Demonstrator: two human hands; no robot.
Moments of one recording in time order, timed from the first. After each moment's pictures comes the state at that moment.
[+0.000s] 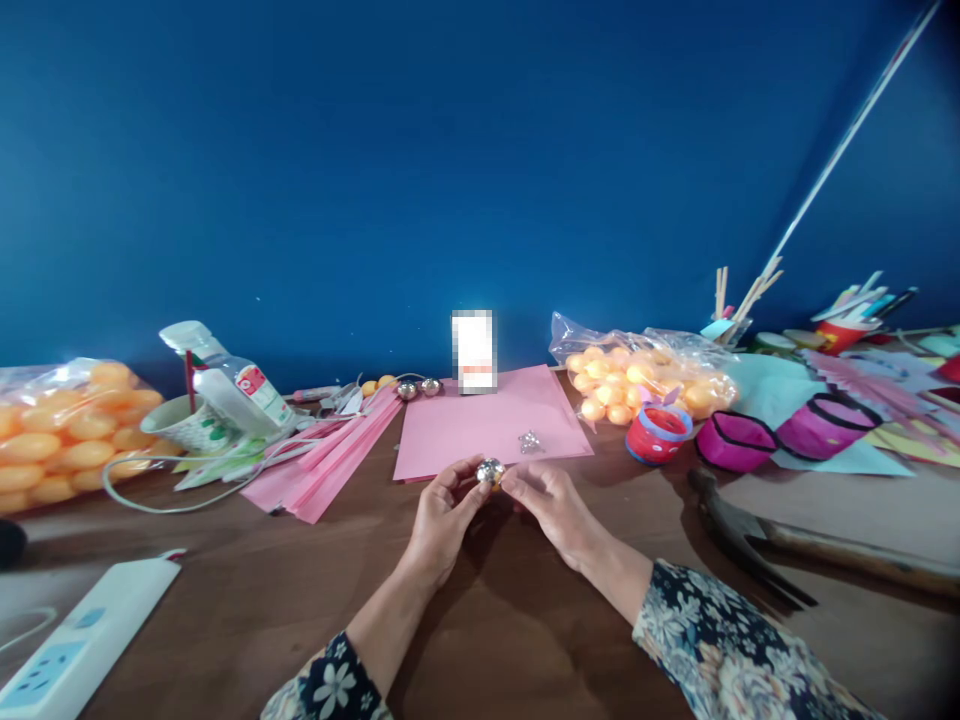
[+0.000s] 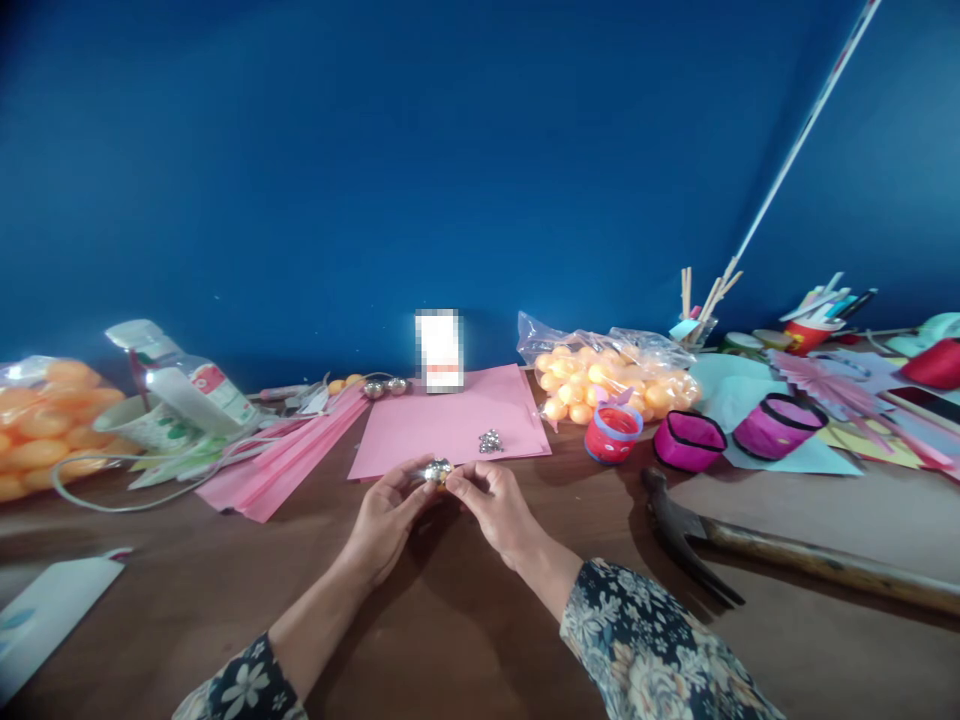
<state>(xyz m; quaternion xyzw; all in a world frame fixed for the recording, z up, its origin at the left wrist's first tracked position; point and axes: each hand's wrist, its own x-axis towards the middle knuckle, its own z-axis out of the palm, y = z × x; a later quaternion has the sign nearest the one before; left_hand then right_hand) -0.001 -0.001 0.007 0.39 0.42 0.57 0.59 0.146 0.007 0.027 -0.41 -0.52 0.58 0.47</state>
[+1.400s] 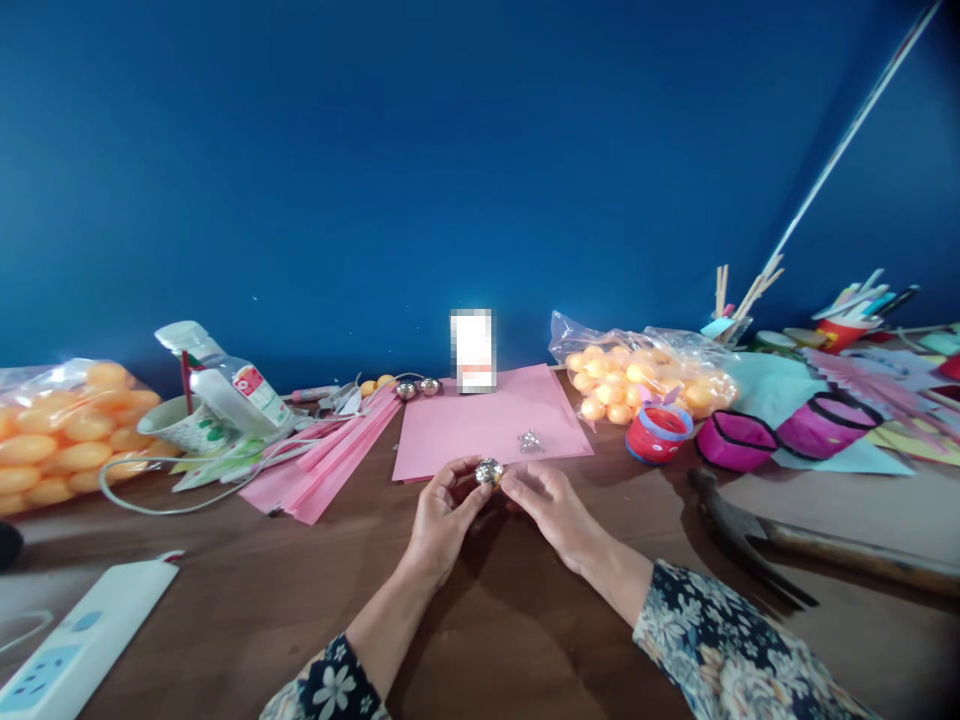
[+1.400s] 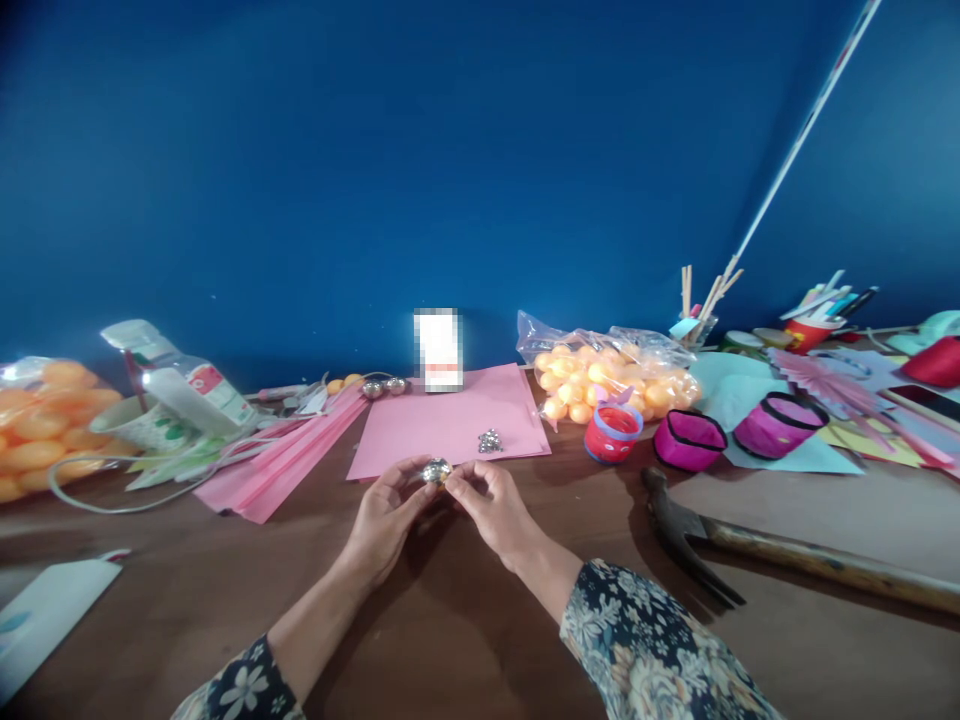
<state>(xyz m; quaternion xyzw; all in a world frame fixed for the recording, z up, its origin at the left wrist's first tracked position) -0.001 -0.002 0.006 0.40 0.42 0.58 0.57 0.145 0.006 0.021 -0.41 -0.50 0.60 0.47</state>
